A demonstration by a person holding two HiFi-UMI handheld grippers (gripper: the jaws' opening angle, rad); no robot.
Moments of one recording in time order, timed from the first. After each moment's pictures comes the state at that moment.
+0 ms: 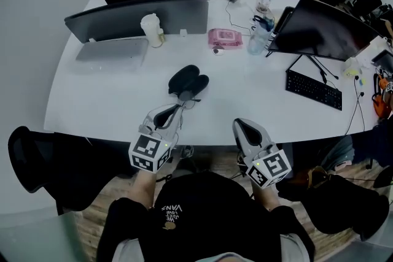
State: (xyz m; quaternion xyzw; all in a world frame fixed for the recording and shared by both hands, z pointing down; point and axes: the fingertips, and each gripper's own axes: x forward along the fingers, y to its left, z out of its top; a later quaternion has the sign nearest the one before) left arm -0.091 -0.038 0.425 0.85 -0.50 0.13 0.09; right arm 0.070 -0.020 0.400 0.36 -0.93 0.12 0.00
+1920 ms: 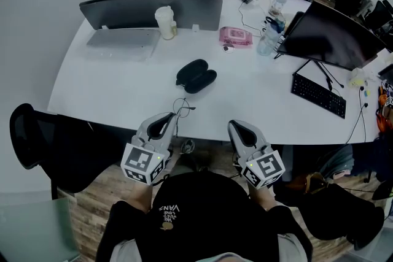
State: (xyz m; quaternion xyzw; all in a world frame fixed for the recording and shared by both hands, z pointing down) left arm -0.107 0.031 0.411 0.82 -0.55 0.10 0.09; right arm 0.049 0.009 0.413 0.30 -0.95 0.10 0.03
